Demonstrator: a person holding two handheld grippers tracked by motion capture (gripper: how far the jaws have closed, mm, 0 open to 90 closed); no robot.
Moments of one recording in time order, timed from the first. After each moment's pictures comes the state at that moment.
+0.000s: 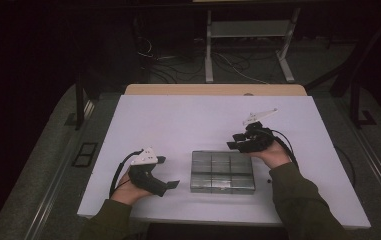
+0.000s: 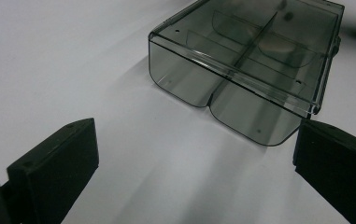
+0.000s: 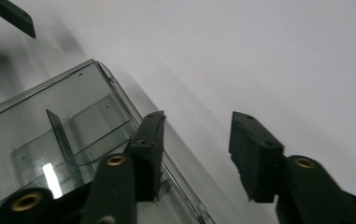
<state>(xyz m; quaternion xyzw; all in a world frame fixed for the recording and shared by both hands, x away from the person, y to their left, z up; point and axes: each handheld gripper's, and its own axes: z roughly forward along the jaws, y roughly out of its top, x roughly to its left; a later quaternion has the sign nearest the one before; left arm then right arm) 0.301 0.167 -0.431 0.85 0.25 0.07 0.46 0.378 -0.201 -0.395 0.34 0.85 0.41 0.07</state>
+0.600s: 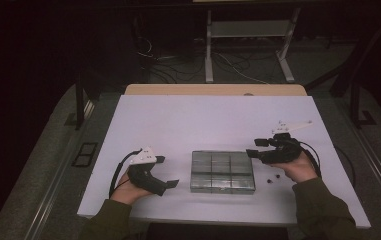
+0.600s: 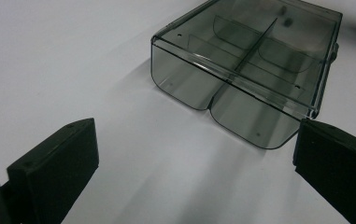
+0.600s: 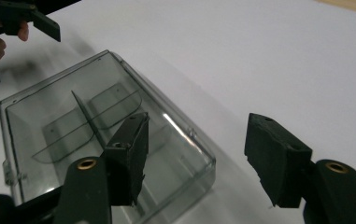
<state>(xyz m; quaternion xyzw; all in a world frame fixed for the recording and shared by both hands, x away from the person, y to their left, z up) 0.302 0.170 -0.430 0.84 0.26 0.07 0.47 0.336 -0.259 -0.395 0.36 0.81 0.45 0.07</state>
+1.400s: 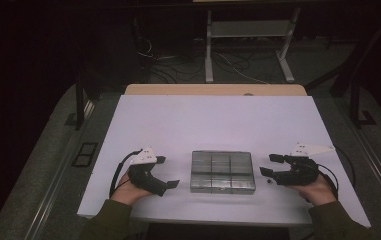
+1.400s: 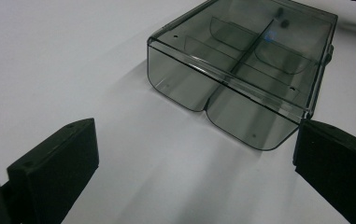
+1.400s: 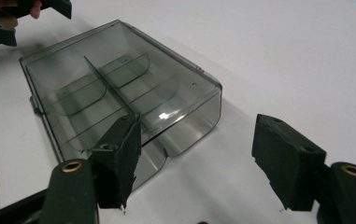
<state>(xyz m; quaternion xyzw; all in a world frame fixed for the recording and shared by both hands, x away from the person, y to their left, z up) 0.300 0.168 -0.429 0.84 0.26 0.06 0.47 0.284 -0.291 -0.417 0.35 0.80 0.47 0.10</state>
